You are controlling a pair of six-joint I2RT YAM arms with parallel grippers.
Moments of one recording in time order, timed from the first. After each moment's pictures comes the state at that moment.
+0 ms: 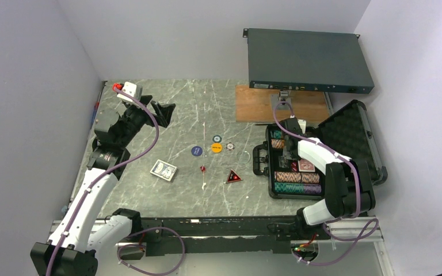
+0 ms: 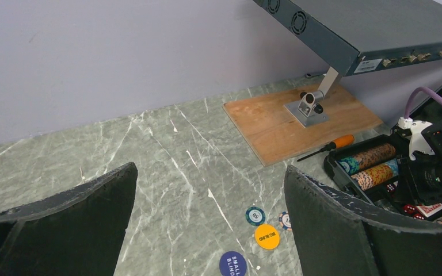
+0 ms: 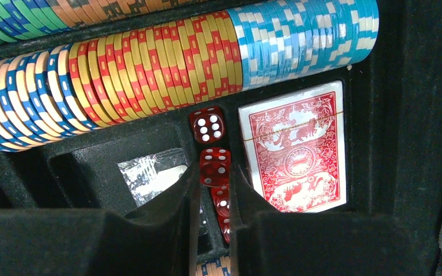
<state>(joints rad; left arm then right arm) -0.20 0.90 0.87 0.11 0.28 -0.16 0.18 1.47 0.79 -0.46 0.41 0.32</state>
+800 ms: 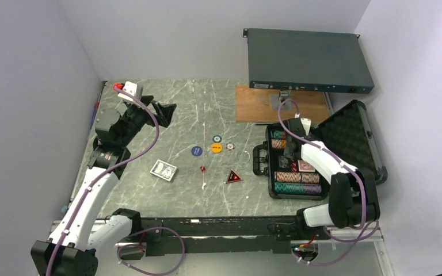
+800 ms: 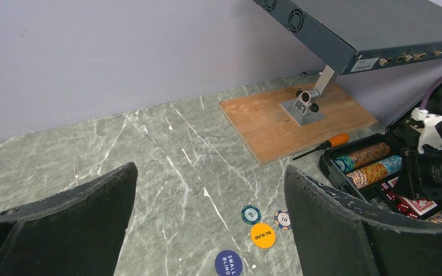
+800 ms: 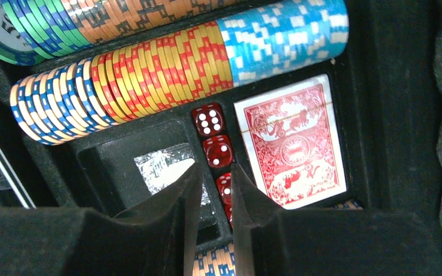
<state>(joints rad) -0.20 0.91 0.87 0.12 0.30 -0.18 0.18 1.39 0.78 -0.46 0.40 0.38</state>
